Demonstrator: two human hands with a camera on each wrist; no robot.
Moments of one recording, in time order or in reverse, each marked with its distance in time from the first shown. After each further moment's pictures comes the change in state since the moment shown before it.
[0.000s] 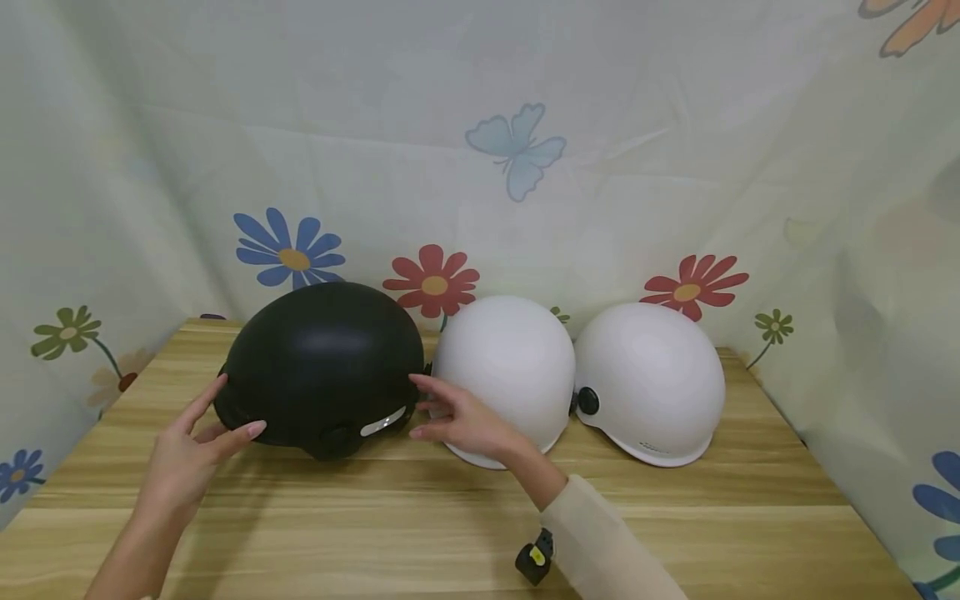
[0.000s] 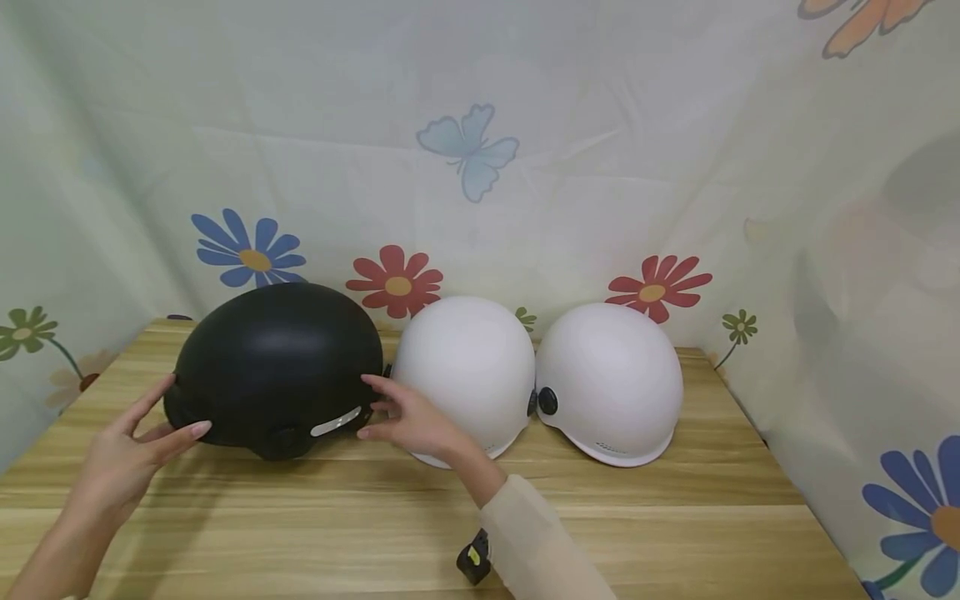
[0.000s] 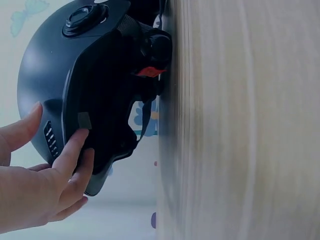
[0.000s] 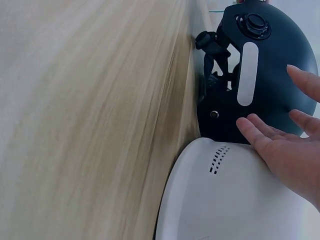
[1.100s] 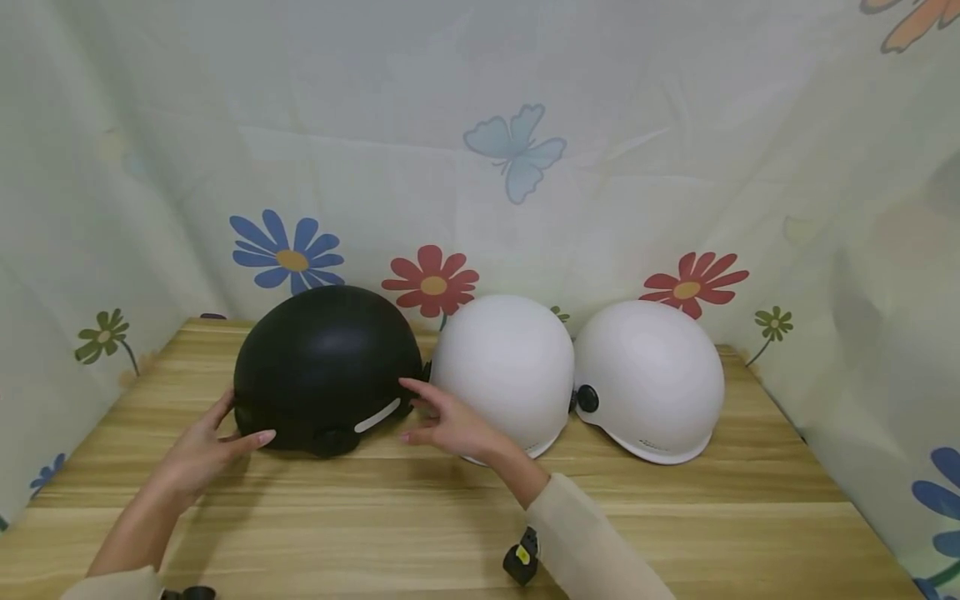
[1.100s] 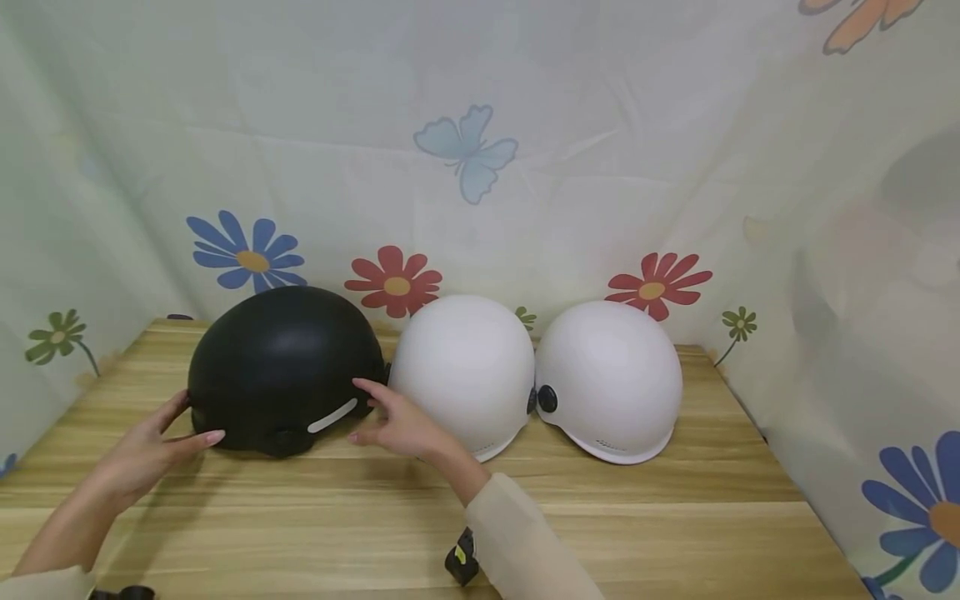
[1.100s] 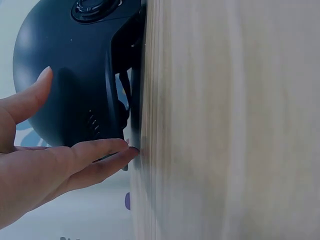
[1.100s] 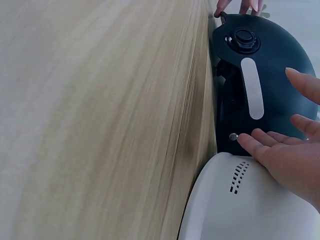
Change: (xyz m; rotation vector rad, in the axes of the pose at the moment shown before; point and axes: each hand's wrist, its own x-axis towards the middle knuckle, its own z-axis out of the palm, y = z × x) left_hand 0.027 -0.012 -0.009 0.167 -0.329 -0.024; right_hand 0.016 0.014 0.014 0.023 0.046 0.050
